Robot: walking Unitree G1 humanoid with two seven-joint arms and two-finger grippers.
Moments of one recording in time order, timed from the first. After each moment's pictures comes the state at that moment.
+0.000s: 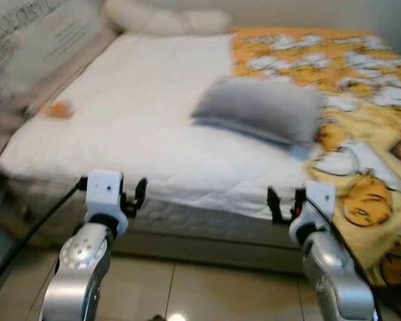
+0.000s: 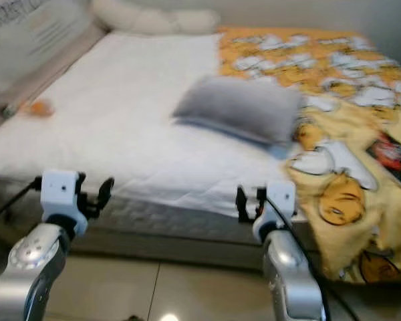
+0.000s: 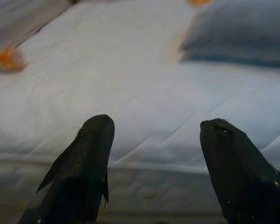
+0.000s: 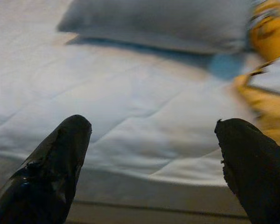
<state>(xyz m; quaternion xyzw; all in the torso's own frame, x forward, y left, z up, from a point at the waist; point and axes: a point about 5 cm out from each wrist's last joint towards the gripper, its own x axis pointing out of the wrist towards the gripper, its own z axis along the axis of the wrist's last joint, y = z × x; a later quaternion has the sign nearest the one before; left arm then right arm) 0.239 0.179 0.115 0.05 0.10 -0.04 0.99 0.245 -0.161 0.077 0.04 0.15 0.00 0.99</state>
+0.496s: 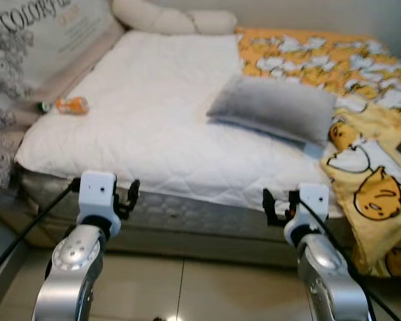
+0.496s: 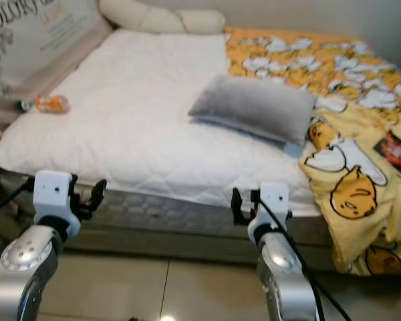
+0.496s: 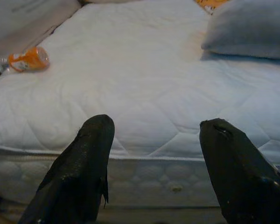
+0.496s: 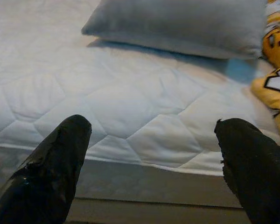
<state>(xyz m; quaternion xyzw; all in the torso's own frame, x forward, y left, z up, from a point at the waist) 0.240 0.186 0.117 0.06 0.10 -0.03 0.99 0.245 -0.159 0.080 0.02 0.14 -0.01 0.99</state>
